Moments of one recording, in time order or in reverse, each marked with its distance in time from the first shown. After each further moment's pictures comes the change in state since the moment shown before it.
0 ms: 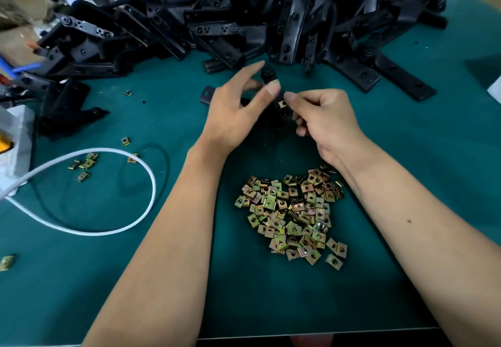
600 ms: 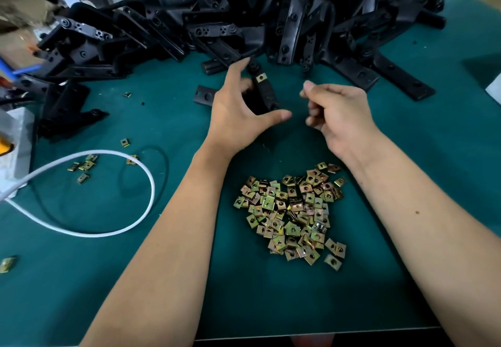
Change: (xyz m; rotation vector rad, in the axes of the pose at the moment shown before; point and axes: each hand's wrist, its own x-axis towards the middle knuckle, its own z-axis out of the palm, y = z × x) left_hand 0.004 -0.014 0.014 0.030 0.078 0.060; right_hand 0.010 -0.003 -0.019 0.226 0.102 0.114
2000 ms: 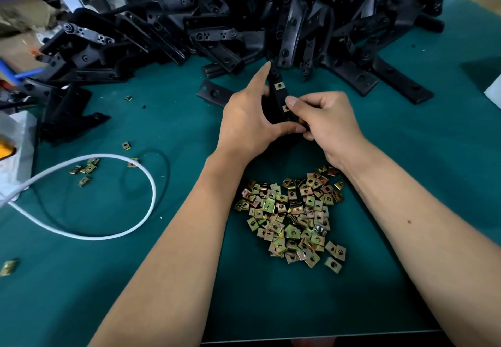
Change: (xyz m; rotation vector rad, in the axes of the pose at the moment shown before) left_hand -0.003 0.020 0.009 0.223 -0.045 0.022; right_hand -0.005 0.010 0.007 -0.349 -0.110 -0.180
